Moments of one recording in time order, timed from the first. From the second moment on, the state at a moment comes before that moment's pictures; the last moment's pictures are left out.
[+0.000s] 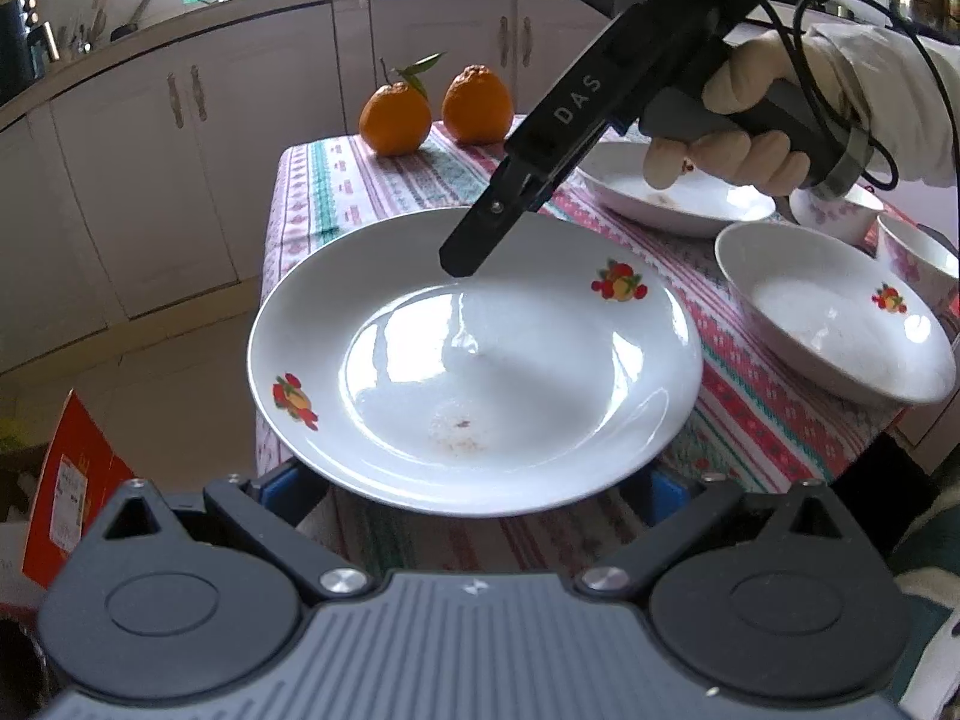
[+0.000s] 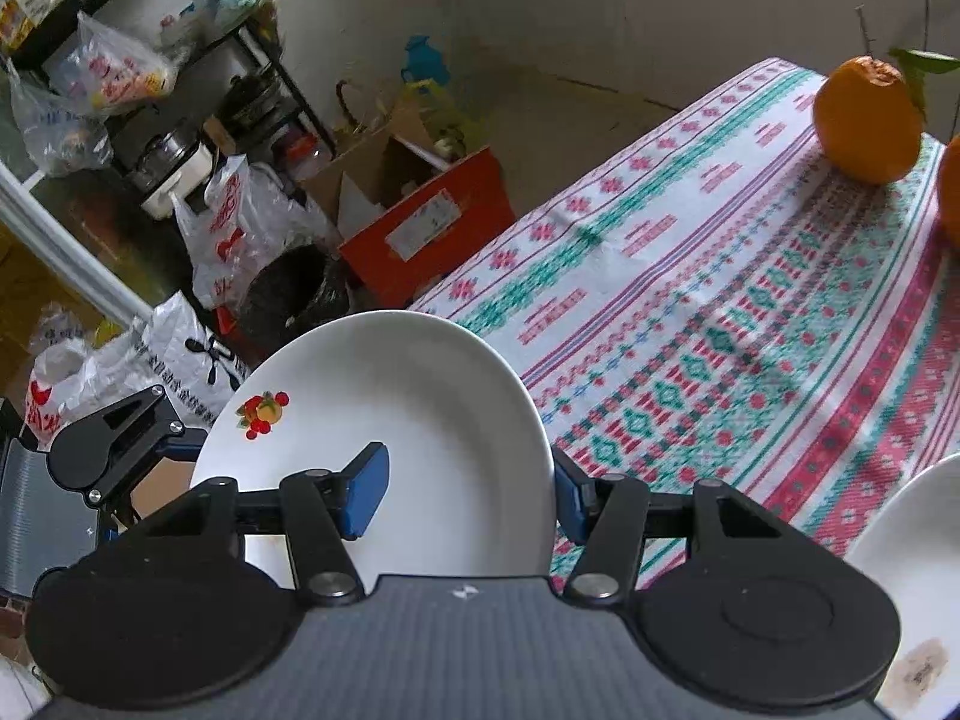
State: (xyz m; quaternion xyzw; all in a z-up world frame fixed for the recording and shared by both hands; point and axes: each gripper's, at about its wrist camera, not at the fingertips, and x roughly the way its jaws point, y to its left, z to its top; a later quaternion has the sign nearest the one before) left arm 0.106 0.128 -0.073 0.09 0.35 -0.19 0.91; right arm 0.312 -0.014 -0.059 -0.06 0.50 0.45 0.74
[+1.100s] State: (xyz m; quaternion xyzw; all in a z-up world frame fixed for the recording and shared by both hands) left arm 0.184 0.115 -0.084 0.11 0.34 -0.19 0.91; right arm 0.372 -0.030 -0.072 -0.04 0.47 0.40 0.78
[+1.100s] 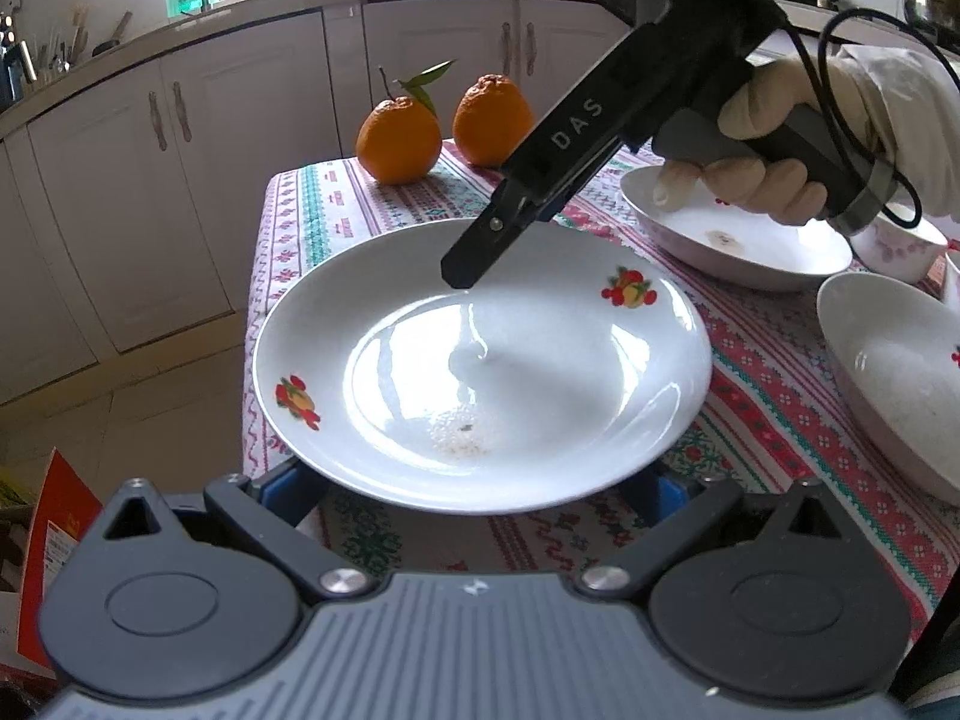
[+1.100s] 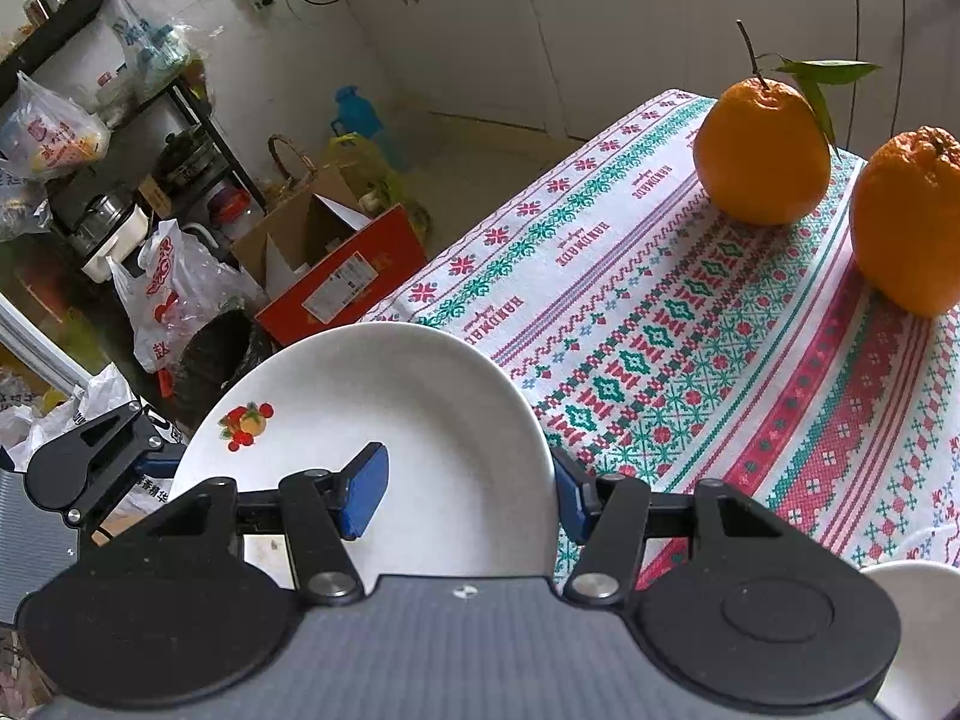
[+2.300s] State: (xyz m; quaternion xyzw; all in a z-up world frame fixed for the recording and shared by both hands) left arm 0.149 0.120 -0.059 0.11 0.33 -0.19 0.92; right arm 0.320 -0.048 -0.023 -0.09 0.42 0.40 0.81
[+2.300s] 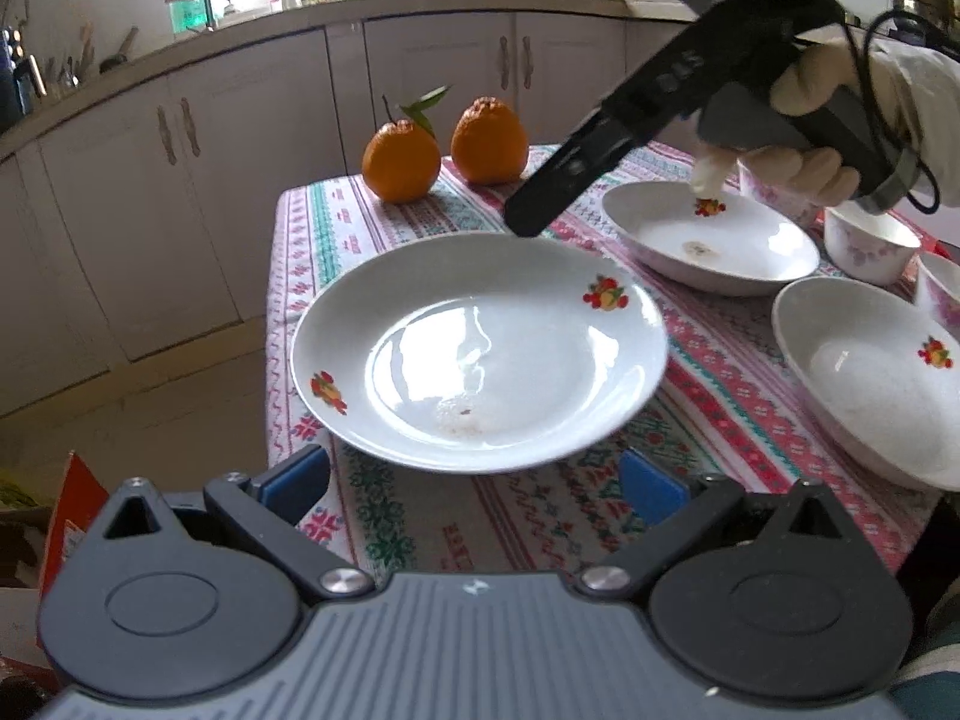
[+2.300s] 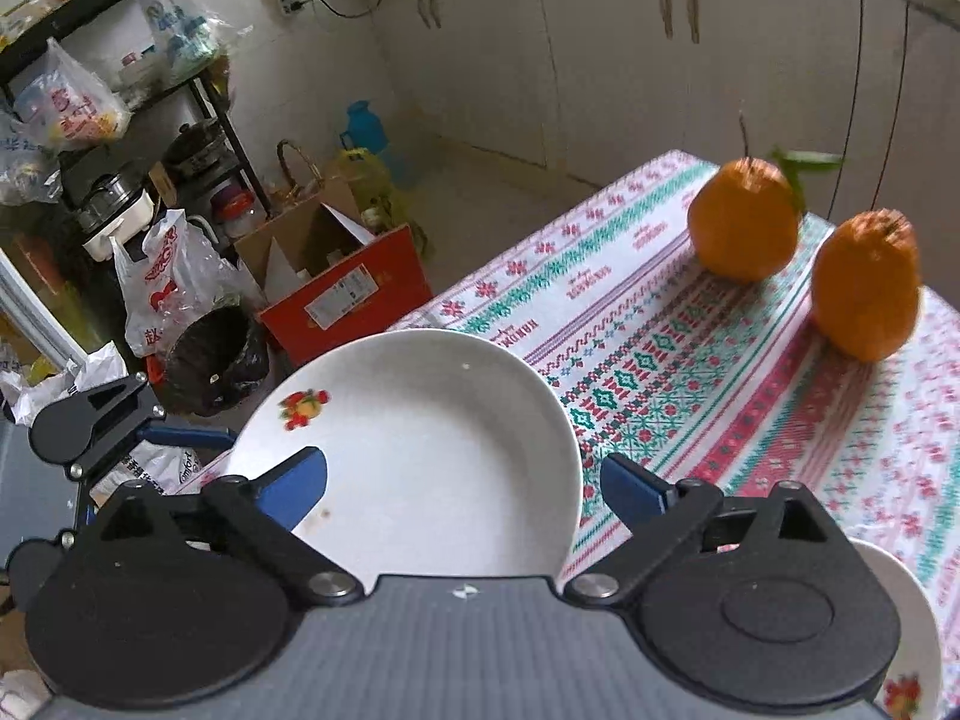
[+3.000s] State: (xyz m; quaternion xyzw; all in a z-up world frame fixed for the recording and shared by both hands) left arm 0.061 0.044 -0.036 0.13 0.30 -0.26 0.91; right arm 0.154 -0.181 -0.006 -0.05 0.39 0.28 0.87
